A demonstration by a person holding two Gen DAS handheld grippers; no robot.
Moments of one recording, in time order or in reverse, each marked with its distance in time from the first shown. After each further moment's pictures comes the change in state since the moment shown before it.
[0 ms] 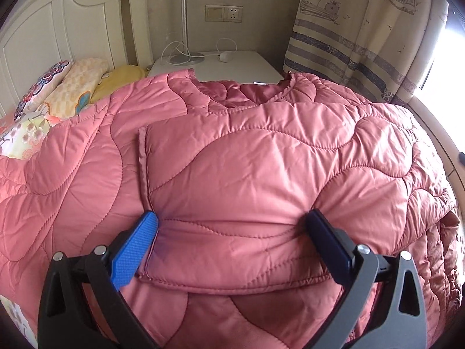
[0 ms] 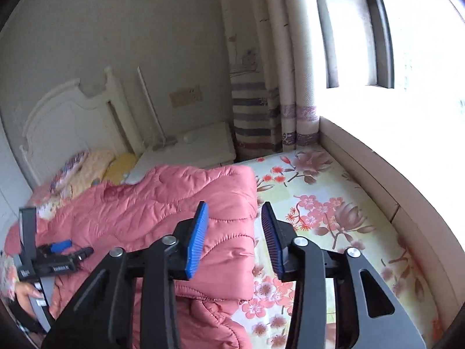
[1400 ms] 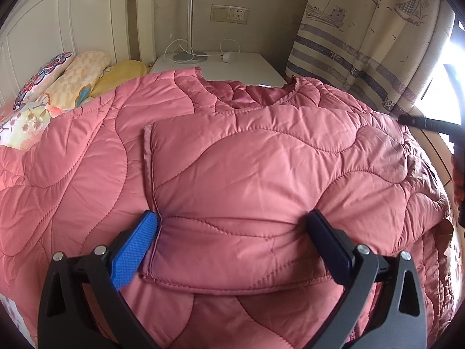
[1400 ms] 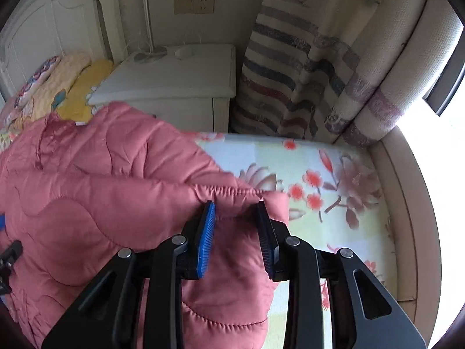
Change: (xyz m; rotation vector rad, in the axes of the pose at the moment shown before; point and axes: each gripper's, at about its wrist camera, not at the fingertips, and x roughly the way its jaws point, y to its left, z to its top) left arm 0.000 0.008 -0.001 -0.041 -0.008 -0.026; right arm 0.158 0.035 0.073 -0.214 0.356 -0.108
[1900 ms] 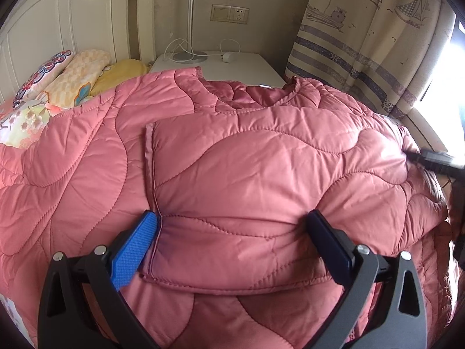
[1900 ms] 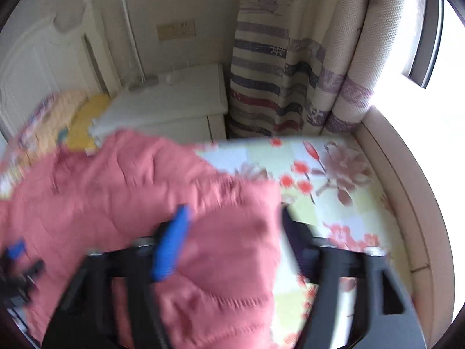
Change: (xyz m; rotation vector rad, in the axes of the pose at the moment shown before) left arm 0.000 0.002 0.001 -0.005 -0.002 -0.012; right arm -0.010 -0.007 -0.041 0.081 -0.032 -0.016
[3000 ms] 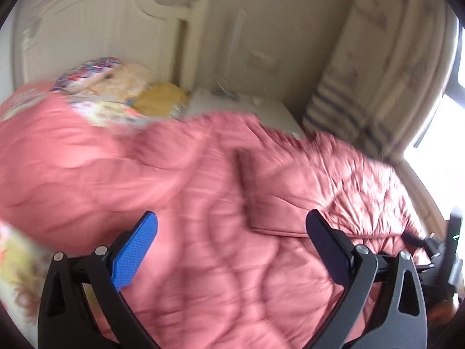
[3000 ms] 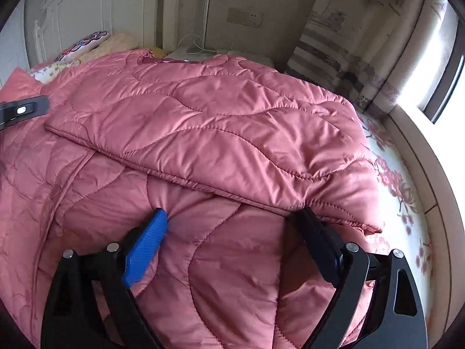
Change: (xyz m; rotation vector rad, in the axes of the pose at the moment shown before) left arm -0.127 0.099 -0.054 -0.199 -0.255 0.006; right arm -0.071 0.117 -0.126 -0.212 -0.040 0.047
